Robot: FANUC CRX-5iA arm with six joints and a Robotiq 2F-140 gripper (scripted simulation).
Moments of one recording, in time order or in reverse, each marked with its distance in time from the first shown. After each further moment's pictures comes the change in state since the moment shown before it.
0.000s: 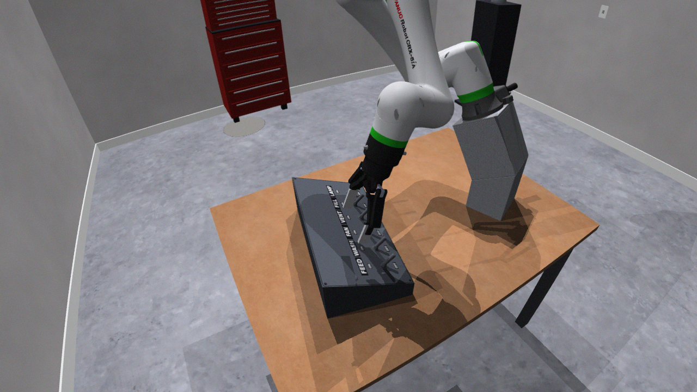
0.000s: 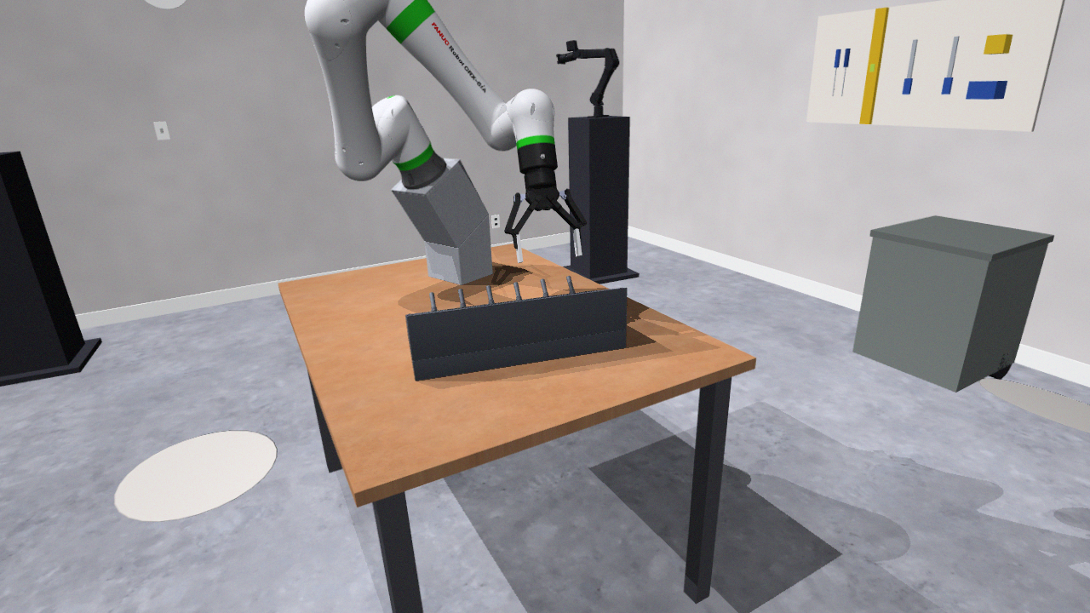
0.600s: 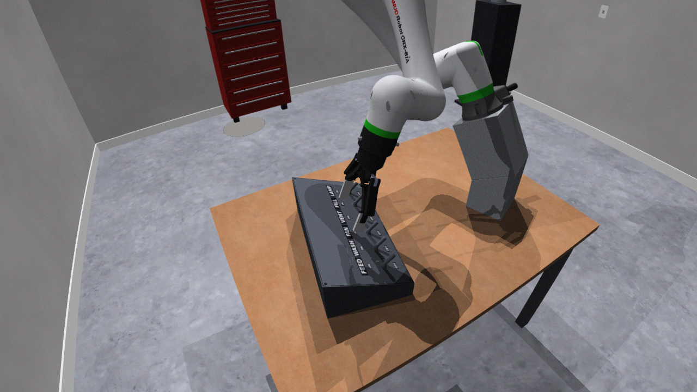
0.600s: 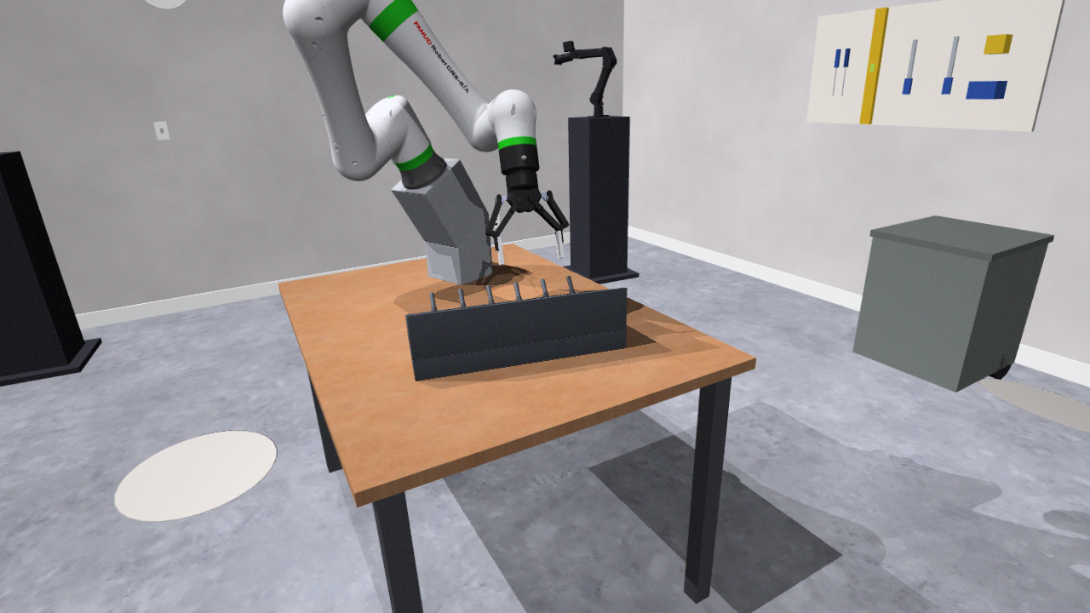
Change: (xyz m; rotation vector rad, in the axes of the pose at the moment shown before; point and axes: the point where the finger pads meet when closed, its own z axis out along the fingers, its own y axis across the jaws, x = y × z) arm 0.000 0.046 0.000 -0.001 -0.001 0.000
